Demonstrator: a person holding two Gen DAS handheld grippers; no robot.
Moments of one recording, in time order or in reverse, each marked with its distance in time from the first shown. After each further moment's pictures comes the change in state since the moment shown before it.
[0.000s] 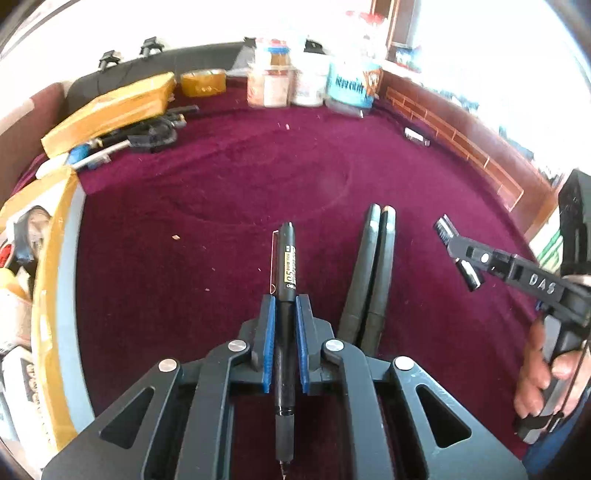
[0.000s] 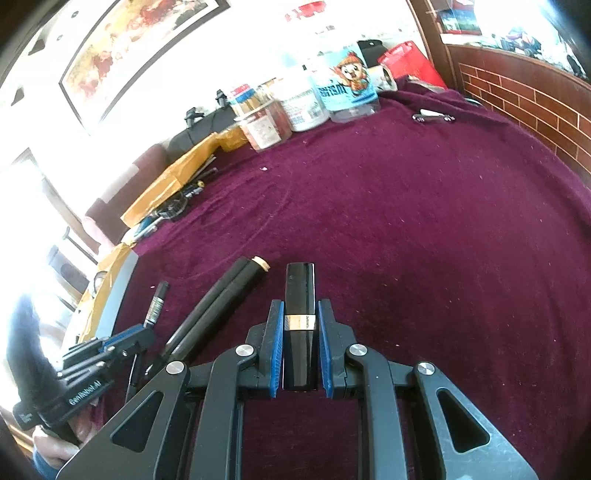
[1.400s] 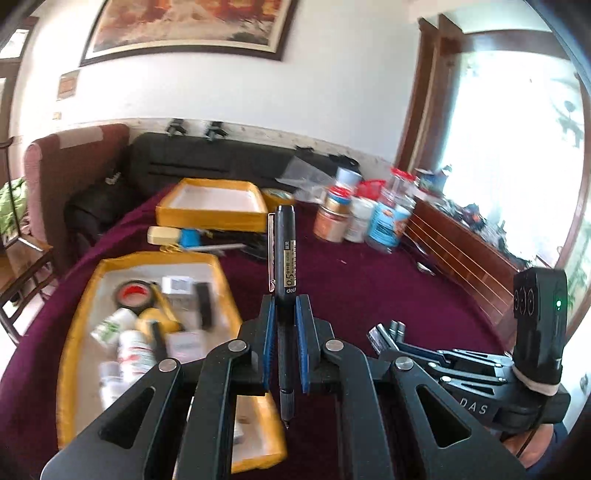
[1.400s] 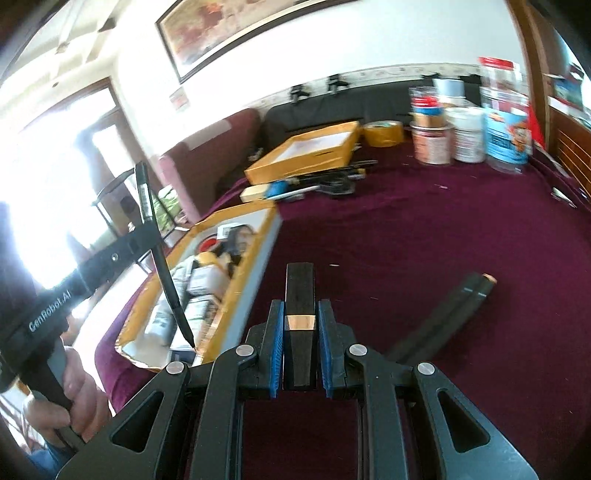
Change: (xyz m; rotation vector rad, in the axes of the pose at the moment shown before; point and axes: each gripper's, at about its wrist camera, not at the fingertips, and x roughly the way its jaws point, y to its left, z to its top) left arm -0.158 0.102 -0.020 -0.184 -0.425 0.055; right arm -0.003 0.200 -0.032 -0.313 0.042 0.192
